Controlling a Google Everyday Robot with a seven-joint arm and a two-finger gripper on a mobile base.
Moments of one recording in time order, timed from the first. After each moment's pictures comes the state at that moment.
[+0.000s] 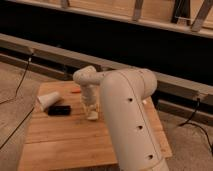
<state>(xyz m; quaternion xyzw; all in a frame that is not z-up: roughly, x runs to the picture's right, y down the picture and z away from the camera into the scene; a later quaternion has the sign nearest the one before) -0.061 0.169 0.887 -0.38 0.32 0.47 0.73</state>
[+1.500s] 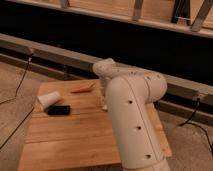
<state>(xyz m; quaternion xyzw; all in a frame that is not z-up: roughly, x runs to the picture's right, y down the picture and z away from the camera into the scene) 0.015 0.093 0.951 -0.31 0.34 0.58 0.67</state>
